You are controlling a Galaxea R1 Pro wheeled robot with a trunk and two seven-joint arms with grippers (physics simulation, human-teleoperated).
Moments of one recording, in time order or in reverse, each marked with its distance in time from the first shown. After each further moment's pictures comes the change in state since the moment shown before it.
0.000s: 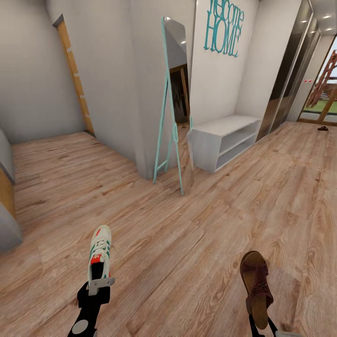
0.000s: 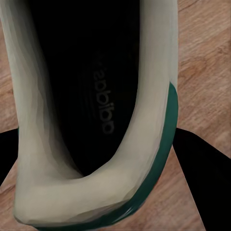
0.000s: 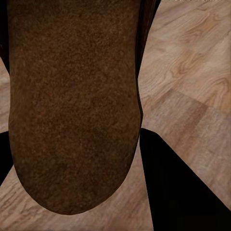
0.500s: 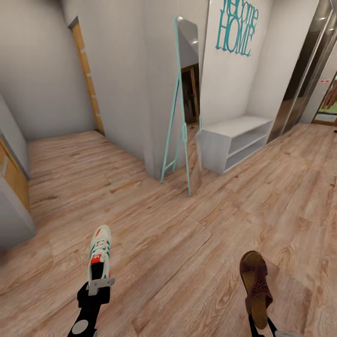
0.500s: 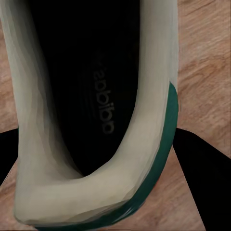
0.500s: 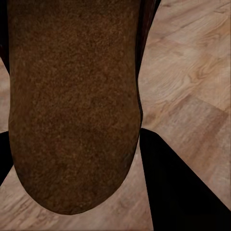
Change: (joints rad) left arm 0.001 0.000 0.000 0.000 0.000 0.001 0.000; right arm 0.000 0.001 0.002 0.000 0.000 0.001 0.003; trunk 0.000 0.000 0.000
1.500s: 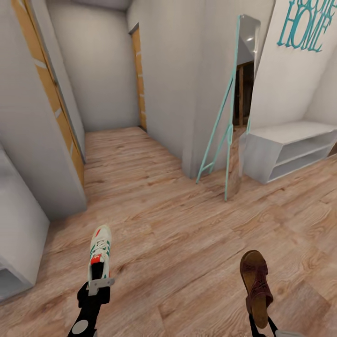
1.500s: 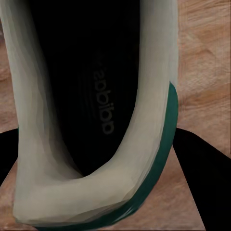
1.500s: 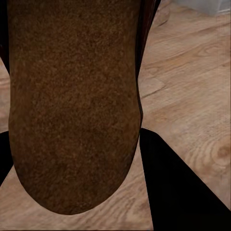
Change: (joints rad) left arm 0.000 0.000 -0.001 0.000 0.000 -0.001 0.000; right arm 0.000 -0.003 0.000 -0.004 0.000 -0.001 -0.001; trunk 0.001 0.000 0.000
